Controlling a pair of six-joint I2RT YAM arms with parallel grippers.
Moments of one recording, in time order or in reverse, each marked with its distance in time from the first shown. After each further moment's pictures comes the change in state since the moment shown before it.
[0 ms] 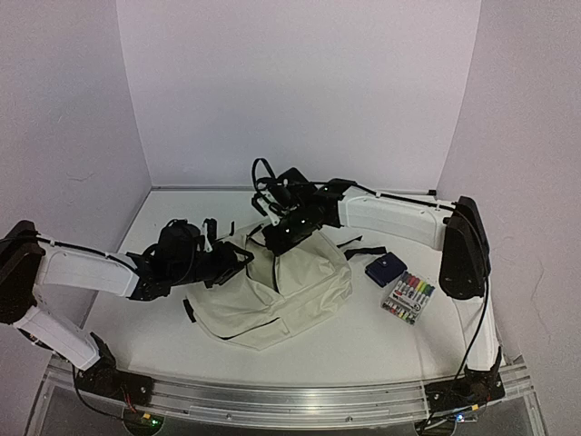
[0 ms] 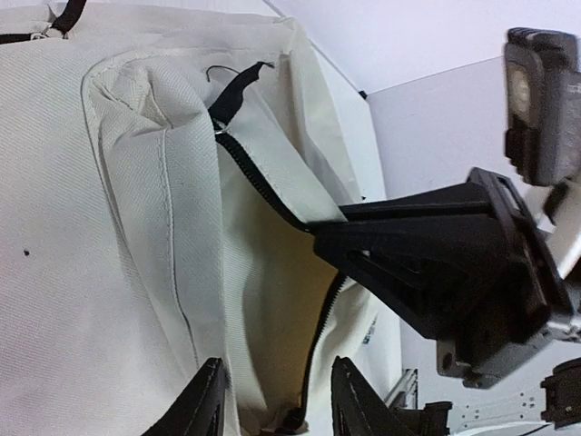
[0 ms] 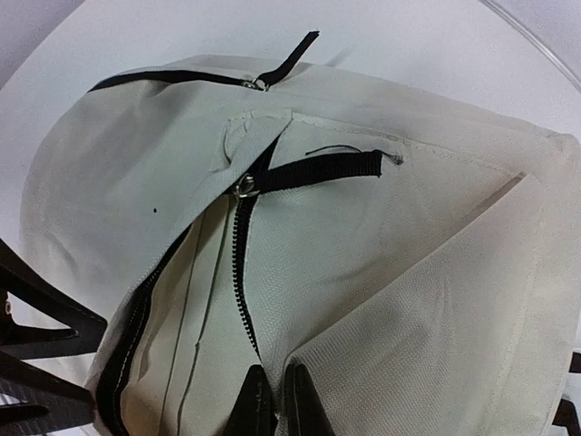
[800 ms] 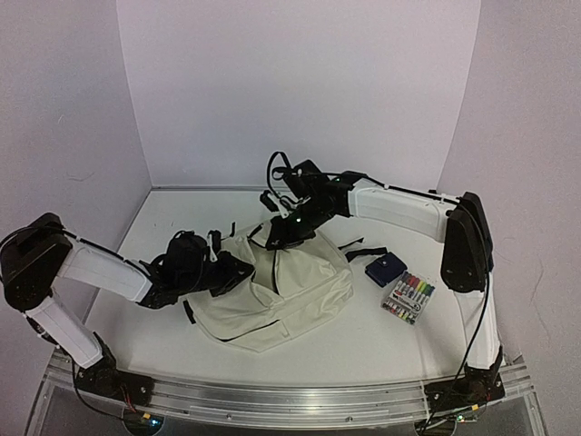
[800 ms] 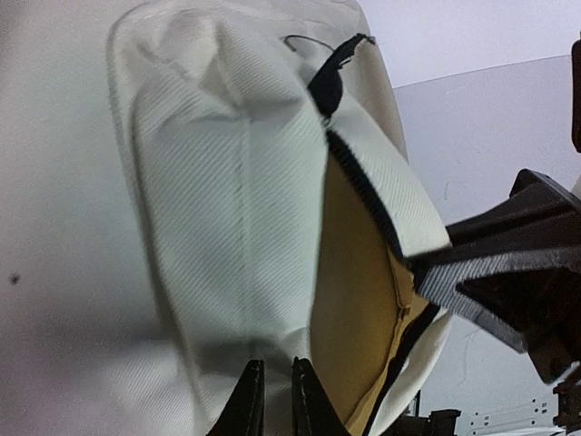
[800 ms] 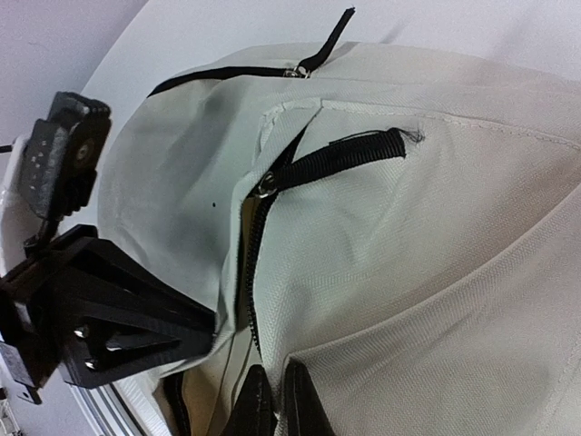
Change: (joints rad) left arm -0.002 0.140 -0.033 0.170 0.013 -0.049; right arm -0.089 0.000 0.002 -0.021 -0.341 0.111
